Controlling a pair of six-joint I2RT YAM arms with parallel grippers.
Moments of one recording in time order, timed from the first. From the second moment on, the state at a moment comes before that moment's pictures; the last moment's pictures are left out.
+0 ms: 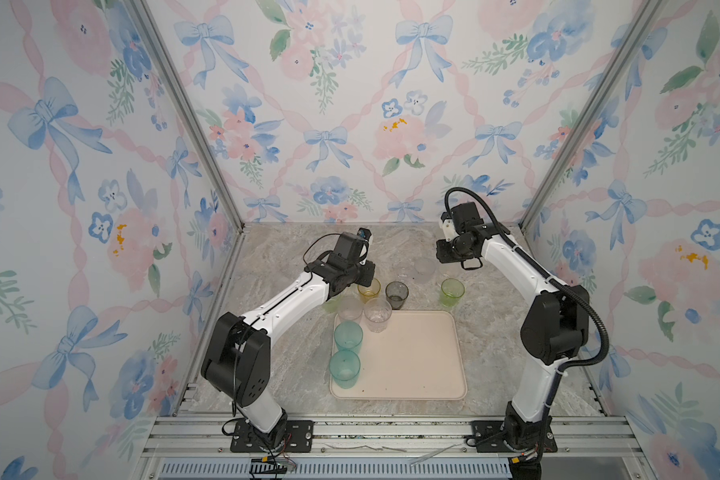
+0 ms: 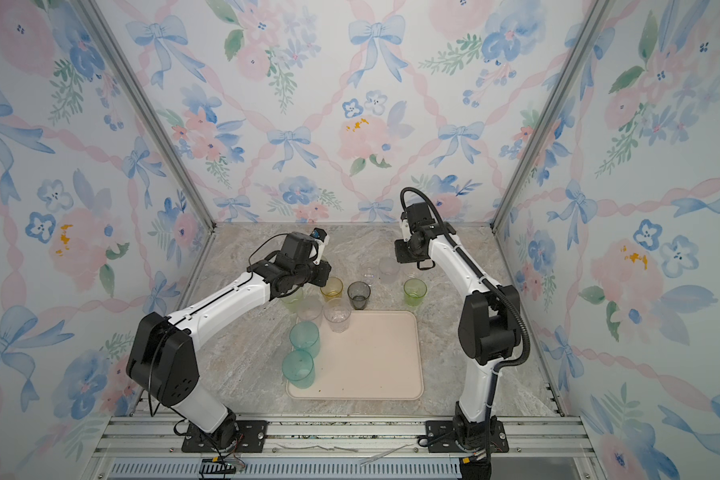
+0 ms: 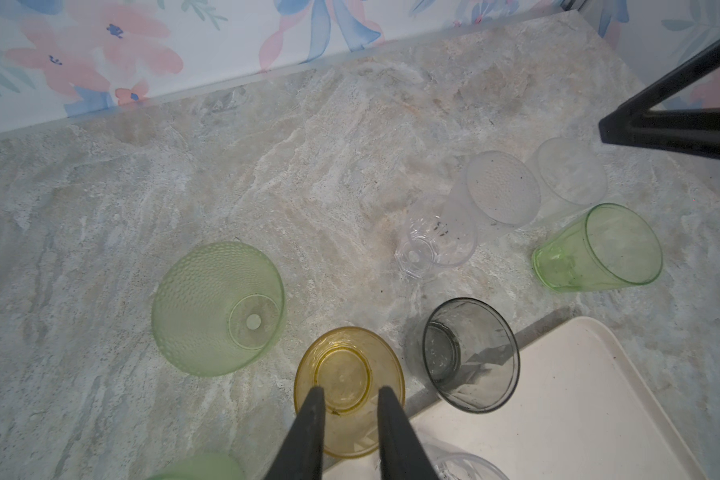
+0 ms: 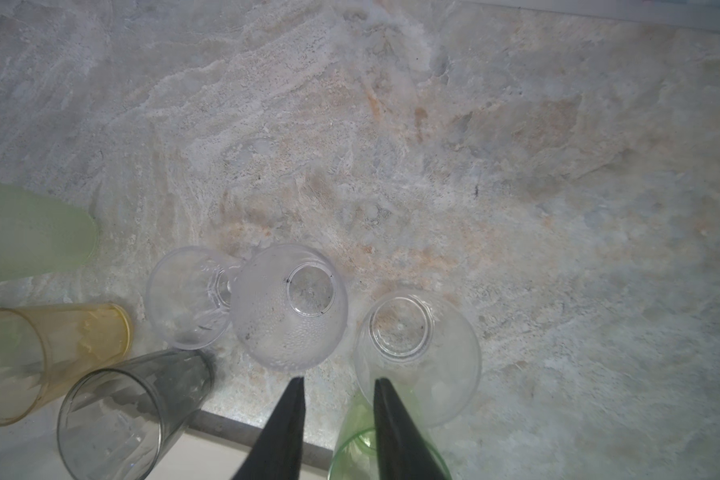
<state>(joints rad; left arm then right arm) -0.53 1.63 1.28 -0.38 -0.01 -0.15 0.26 1.95 1.77 -0.84 -0.03 0.08</state>
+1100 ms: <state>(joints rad) -0.48 1.49 1.15 -0.36 -0.03 -0.16 0.26 2.18 1.99 -0.96 -0.08 0.01</state>
